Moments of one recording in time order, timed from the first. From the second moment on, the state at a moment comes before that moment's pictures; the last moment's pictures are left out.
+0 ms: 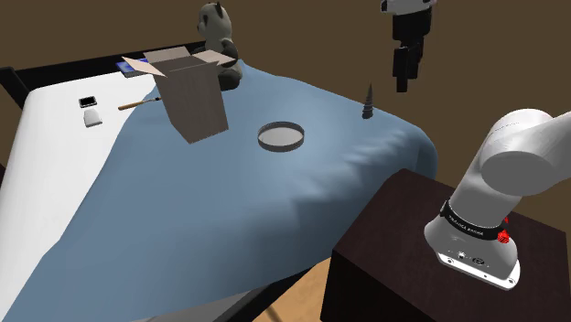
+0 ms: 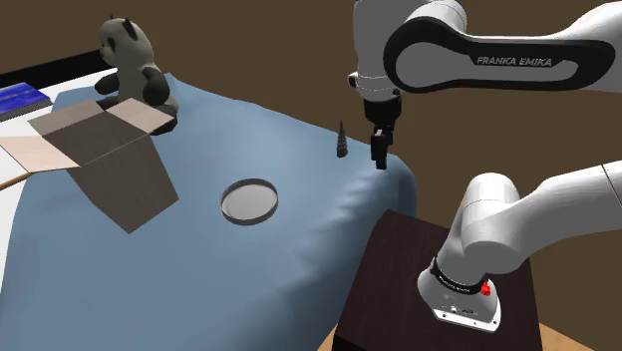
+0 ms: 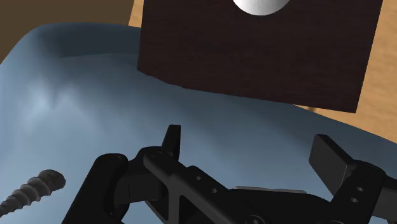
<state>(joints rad) -0.02 -0.79 -0.01 -2.41 -0.10 1.42 -0.10</state>
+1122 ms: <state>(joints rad) -0.12 -0.58 -0.34 -2.54 -0.19 2.00 -0.30</state>
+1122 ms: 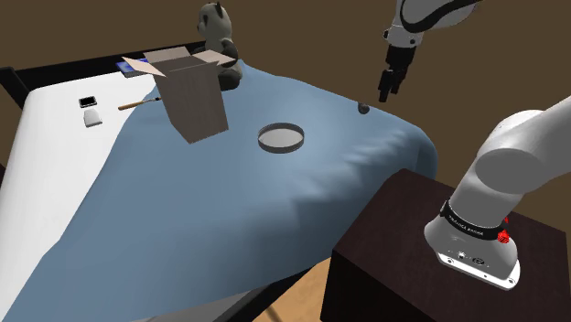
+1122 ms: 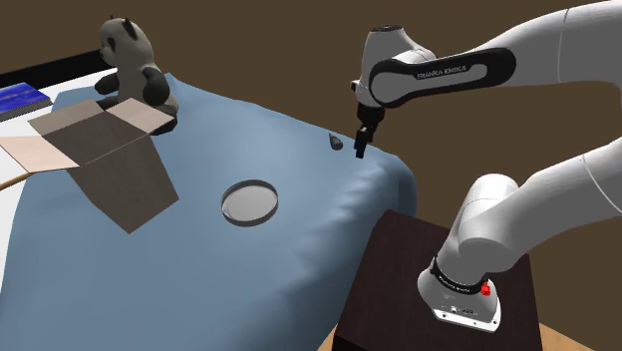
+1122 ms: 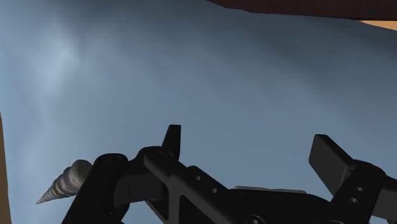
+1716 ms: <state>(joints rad) -0.07 -0.30 -0.58 -2.46 -0.04 2.31 -0.53</state>
